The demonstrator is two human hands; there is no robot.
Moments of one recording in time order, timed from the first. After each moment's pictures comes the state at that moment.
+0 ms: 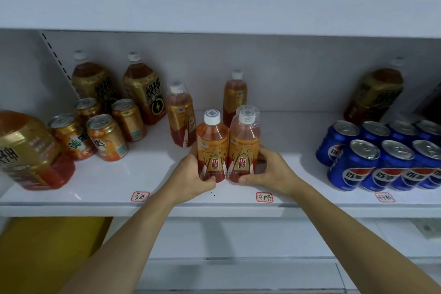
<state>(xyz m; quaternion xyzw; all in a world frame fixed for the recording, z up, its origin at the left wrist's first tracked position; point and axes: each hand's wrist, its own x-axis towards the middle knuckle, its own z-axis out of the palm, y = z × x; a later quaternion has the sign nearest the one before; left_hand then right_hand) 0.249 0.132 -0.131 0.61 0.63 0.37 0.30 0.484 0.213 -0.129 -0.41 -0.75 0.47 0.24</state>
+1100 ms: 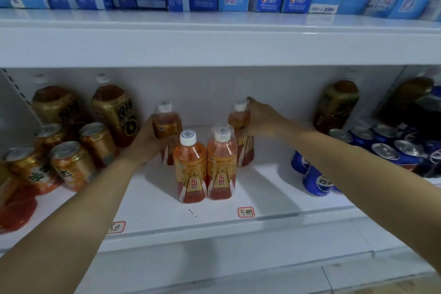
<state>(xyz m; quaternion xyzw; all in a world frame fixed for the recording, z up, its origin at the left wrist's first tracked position) 0.171 0.246 -0.094 0.52 0.58 0.49 0.38 0.488 0.330 -0.022 -0.50 -0.82 0.24 0.13</state>
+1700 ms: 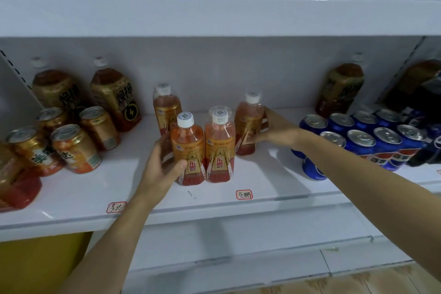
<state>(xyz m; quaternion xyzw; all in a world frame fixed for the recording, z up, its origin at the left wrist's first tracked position) 0.236 0.135 -0.138 0.55 0.53 0.54 0.36 0.533 0.302 -0.074 -0.49 -0.77 0.37 0.18</state>
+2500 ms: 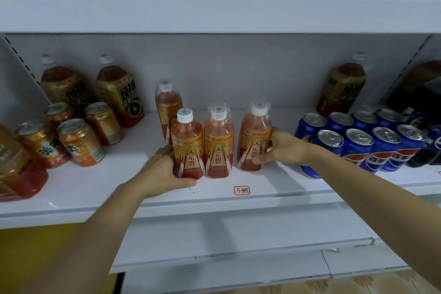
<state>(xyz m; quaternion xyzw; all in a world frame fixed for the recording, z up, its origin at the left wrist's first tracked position) 0.213 0.156 -0.144 0.71 0.65 0.18 0.21 0.554 0.259 -0.079 -0.45 -0.78 0.43 0.10</state>
